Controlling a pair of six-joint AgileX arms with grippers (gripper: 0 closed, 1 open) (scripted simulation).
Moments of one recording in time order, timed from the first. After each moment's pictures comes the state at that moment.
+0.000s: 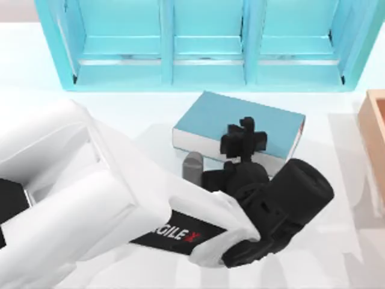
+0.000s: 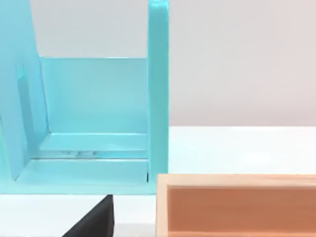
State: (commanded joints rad) left arm -1.09 2.11 1.10 0.37 -1.12 -2.11; right arm 0.00 0.00 0.00 0.00 0.00 0.00
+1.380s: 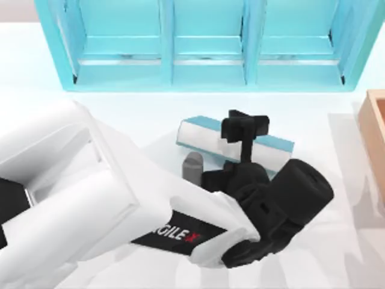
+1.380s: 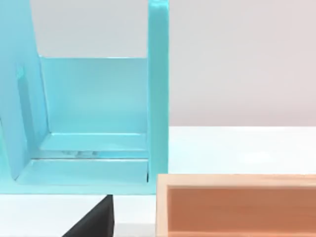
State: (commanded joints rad) left arm -1.09 2.11 1.10 0.37 -1.12 -2.11; right arm 0.00 0.00 0.00 0.00 0.00 0.00
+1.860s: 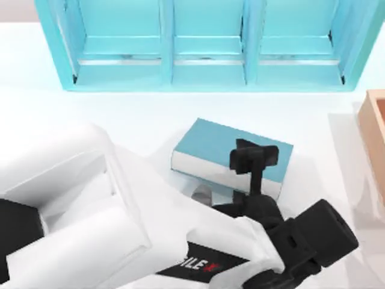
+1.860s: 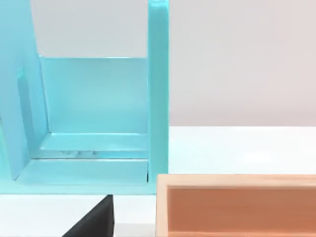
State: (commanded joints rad) left arm -1.20 2.12 1.14 0.08 -1.18 -2.41; right arm 0.00 0.00 0.00 0.00 0.00 0.00
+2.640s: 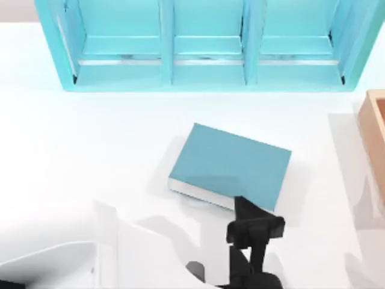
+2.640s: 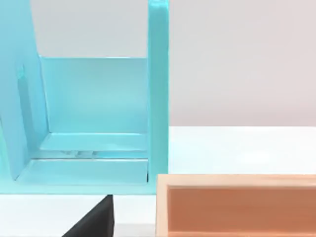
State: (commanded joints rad) left arm -1.47 2.07 1.21 -0.80 -1.30 -3.19; right arm 0.00 0.00 0.00 0.00 0.00 0.00
